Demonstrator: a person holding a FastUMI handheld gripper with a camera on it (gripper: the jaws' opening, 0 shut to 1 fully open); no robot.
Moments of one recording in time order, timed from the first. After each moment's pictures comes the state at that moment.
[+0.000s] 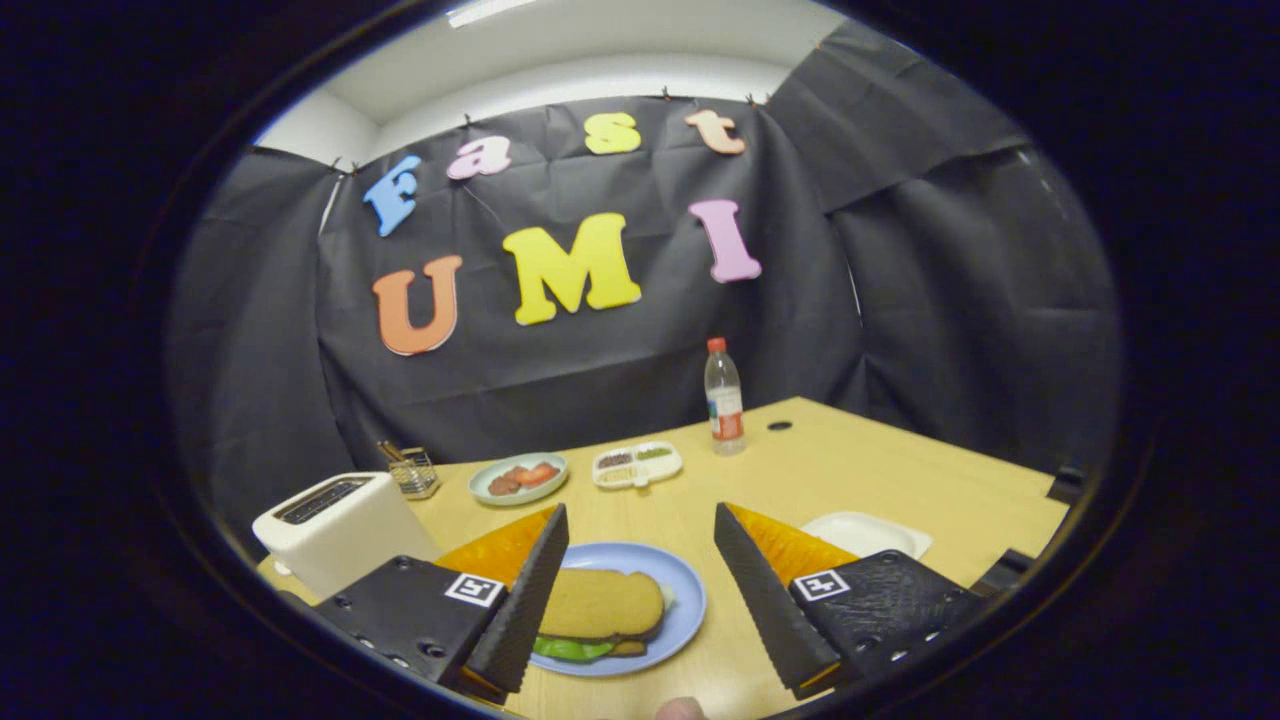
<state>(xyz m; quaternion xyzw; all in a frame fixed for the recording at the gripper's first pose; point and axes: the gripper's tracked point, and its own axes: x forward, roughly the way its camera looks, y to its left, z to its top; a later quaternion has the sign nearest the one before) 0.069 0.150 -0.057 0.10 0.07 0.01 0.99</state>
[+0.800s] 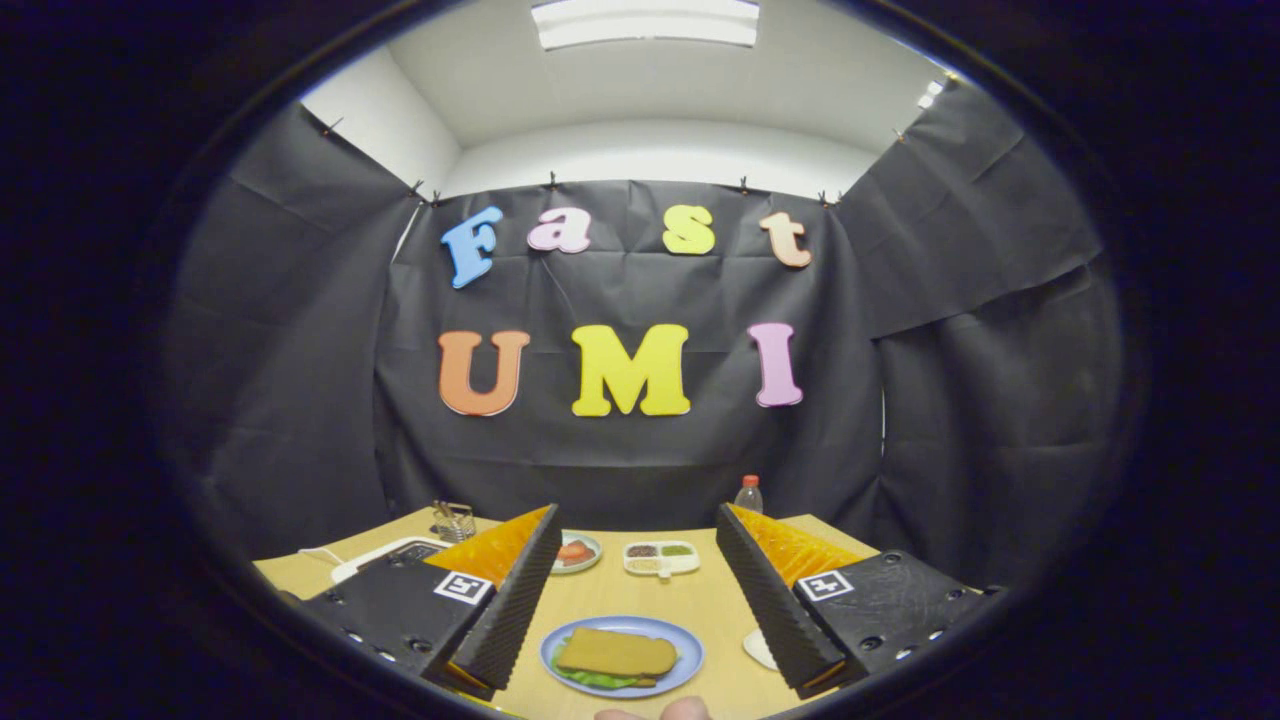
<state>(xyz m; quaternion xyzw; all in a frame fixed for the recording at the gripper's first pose) 0.012 0.190 0.074 0.05 -0.01 0.05 1.00</state>
